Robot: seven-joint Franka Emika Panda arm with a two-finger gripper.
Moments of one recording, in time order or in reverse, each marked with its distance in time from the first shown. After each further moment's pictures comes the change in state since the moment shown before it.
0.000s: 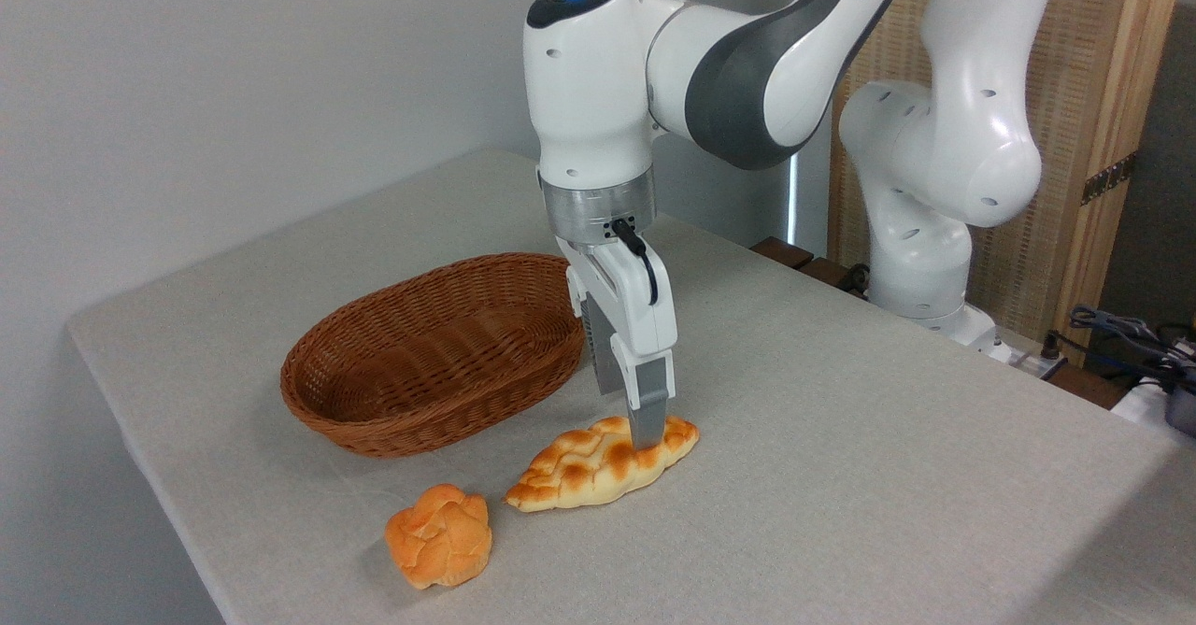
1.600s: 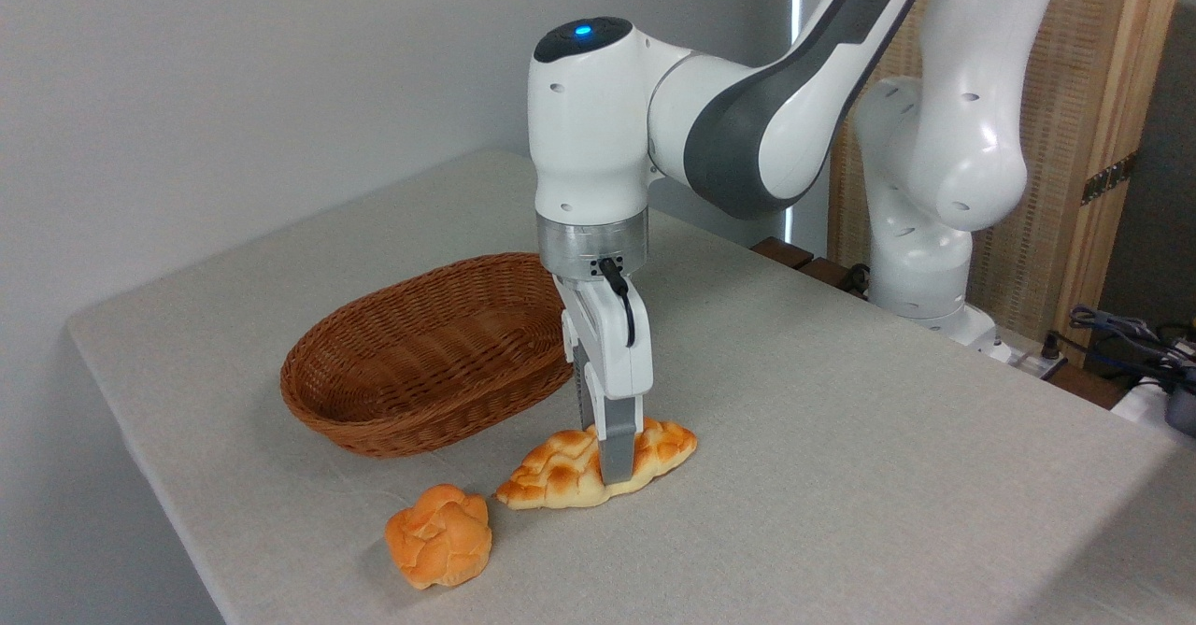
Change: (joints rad) arm -0.225 0.045 0.246 -0.014 0.069 0.170 0.048
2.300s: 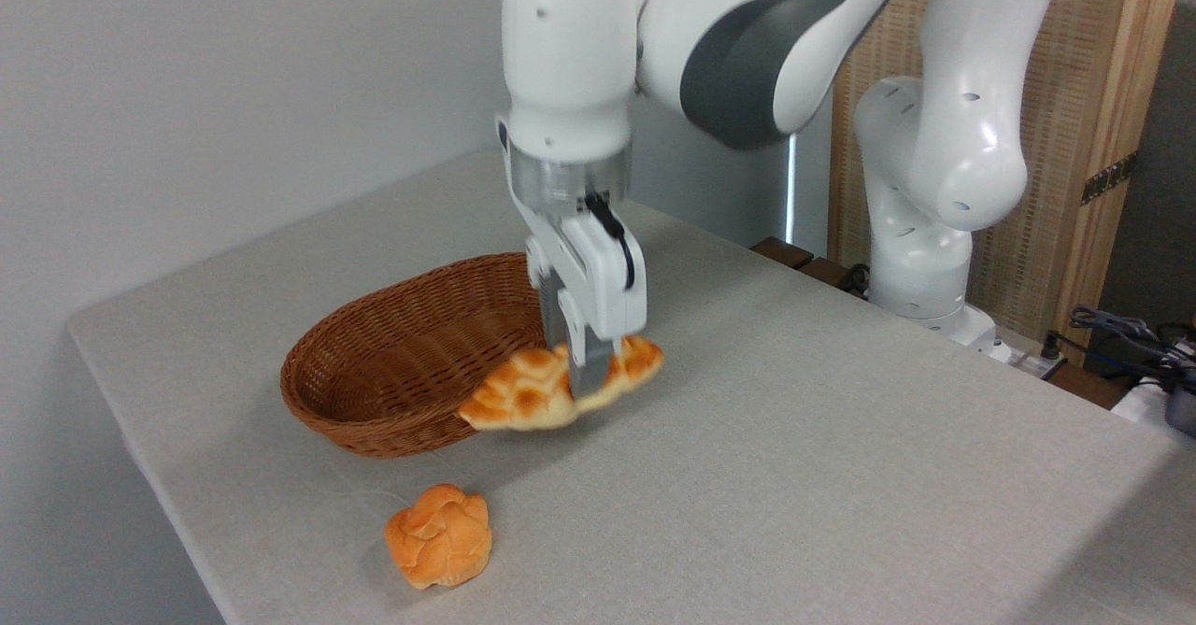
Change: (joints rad) arm 0.003 -0.006 0.005 0.231 -0.262 -0.314 -0.013
